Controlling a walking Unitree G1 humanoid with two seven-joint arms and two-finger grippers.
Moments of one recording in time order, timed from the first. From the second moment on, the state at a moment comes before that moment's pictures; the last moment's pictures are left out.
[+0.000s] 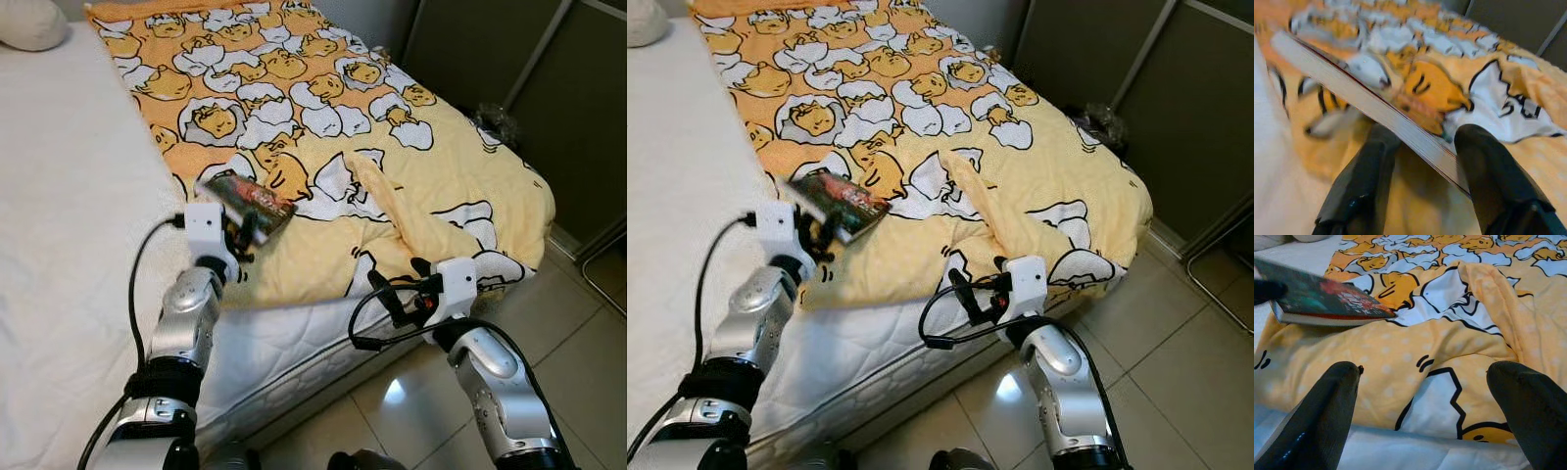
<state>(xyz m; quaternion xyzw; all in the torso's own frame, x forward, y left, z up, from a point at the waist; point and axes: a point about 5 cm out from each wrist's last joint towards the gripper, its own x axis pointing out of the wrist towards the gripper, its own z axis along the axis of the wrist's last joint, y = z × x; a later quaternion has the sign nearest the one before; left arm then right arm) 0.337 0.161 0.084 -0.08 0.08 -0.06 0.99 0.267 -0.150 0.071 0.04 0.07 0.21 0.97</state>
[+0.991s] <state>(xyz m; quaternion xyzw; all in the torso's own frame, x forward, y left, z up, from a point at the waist) 0.341 0.178 0.074 -0.24 0.11 0.01 0.96 0.265 -0.151 0.069 0.04 0.07 0.21 0.97</state>
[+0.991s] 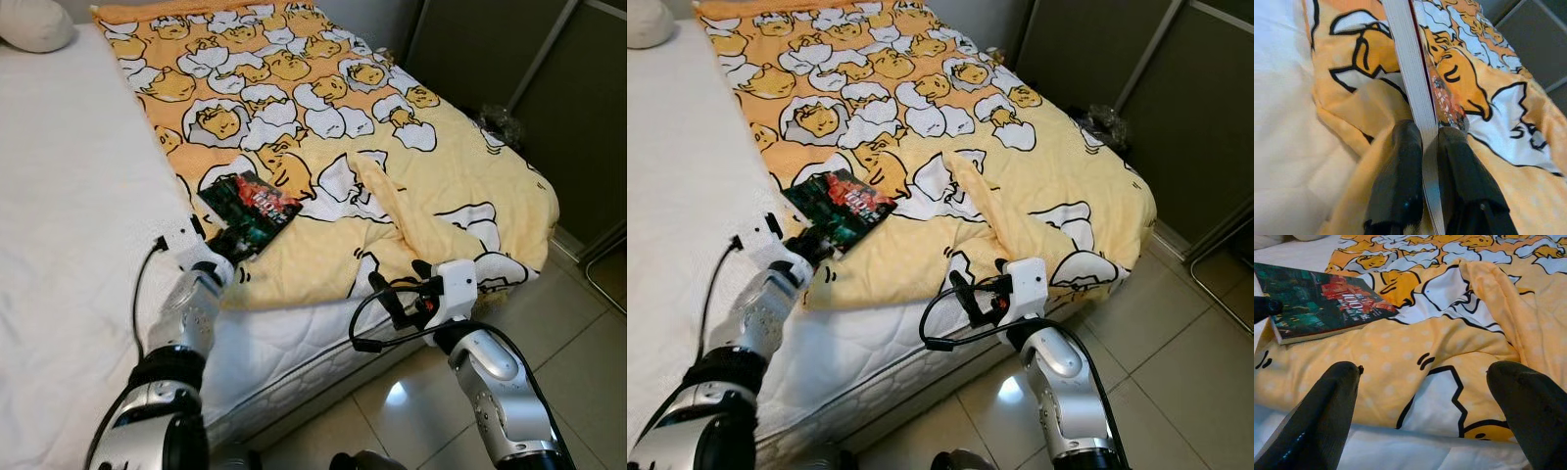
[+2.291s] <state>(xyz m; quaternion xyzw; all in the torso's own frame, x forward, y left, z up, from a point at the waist) 0.263 0.179 0.096 0.09 0.02 0.08 0.99 0.311 -0.141 0.079 0.07 0.08 0.21 0.97</state>
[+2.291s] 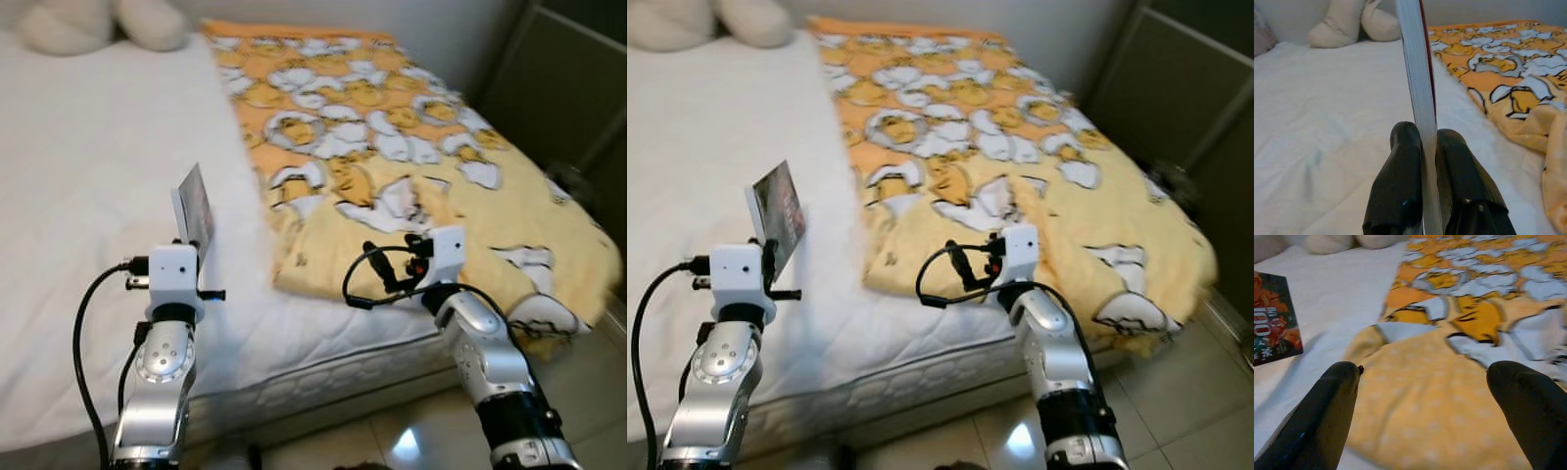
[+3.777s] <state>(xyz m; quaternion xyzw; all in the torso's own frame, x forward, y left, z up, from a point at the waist) 0.282 0.186 0.099 0.17 0.06 0.04 0.98 0.307 -0.171 0.061 0.09 0.07 0.06 0.99</state>
